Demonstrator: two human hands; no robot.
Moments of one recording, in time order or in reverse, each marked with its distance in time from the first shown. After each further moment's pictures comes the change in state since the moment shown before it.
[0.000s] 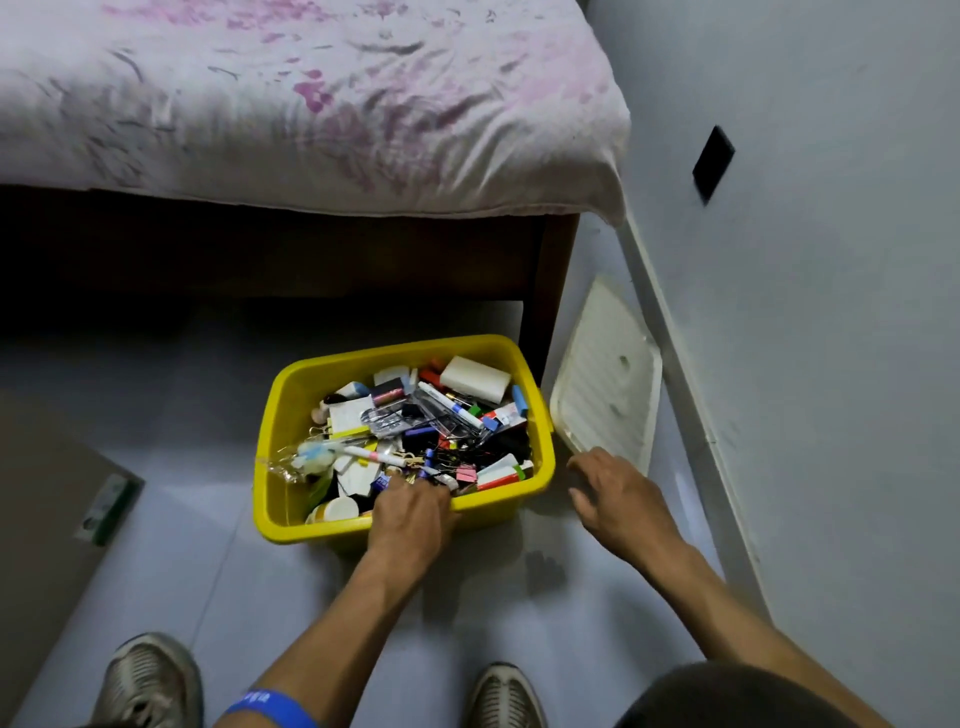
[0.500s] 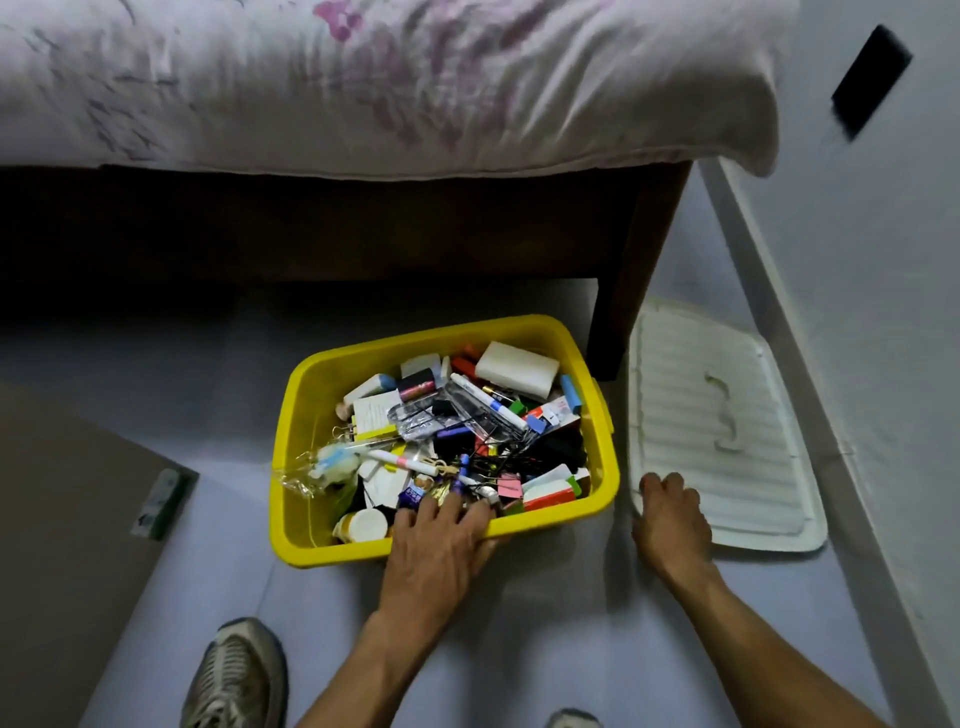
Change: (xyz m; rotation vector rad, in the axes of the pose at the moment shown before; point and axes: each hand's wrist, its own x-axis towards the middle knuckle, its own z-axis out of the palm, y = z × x) left_hand 0.007 -0.042 0.046 -0.137 0.142 0.037; right_hand 0.060 0.020 0.131 -0.090 -0.291 0.443
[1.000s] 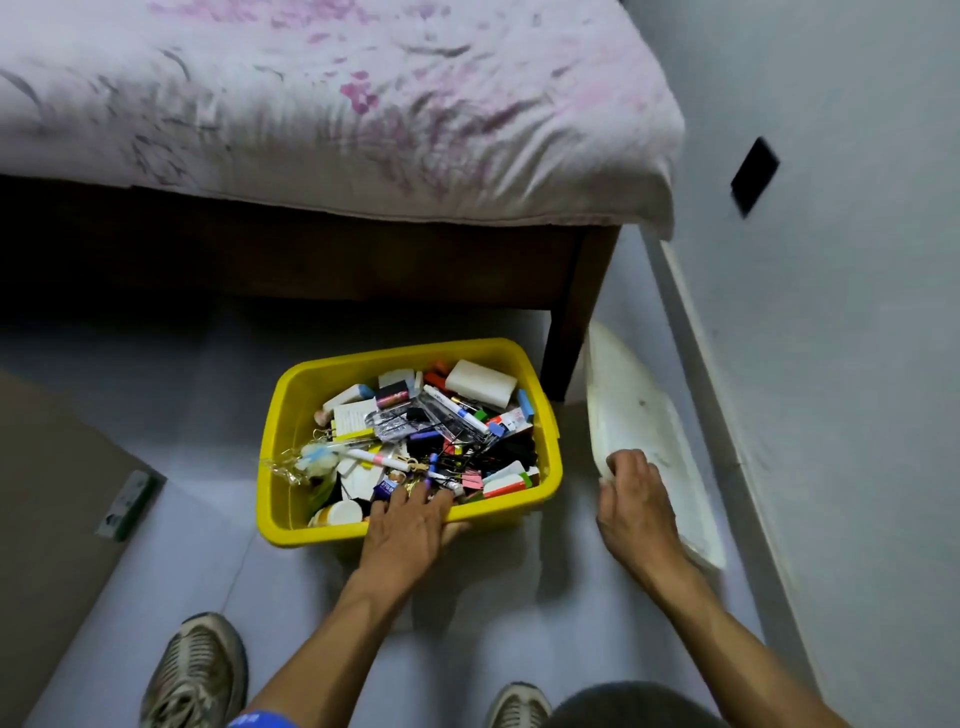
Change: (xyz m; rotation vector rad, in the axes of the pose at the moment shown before) left_hand -0.003 0.006 -0.019 -0.092 -0.214 -0.097; right_hand -0.082 -0.003 -0.096 0.302 0.435 -0.259
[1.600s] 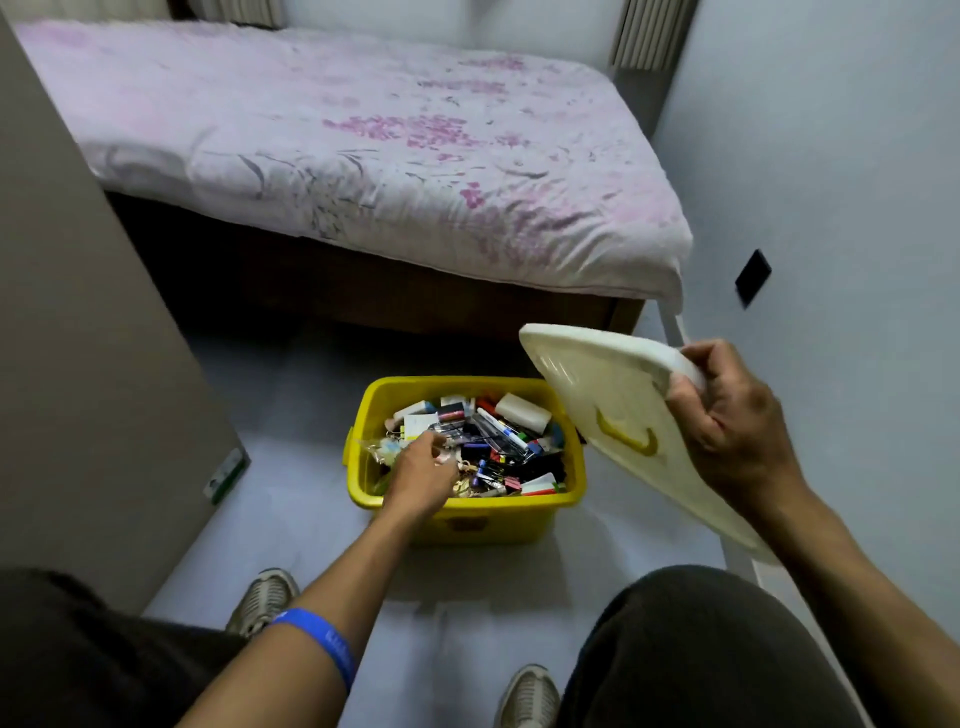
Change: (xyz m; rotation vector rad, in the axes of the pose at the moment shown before) left_hand -0.079 -0.031 -0.079 -0.975 0.386 -0.241; right_hand -0.042 -0.136 -0.220 0.245 0.236 -0.442
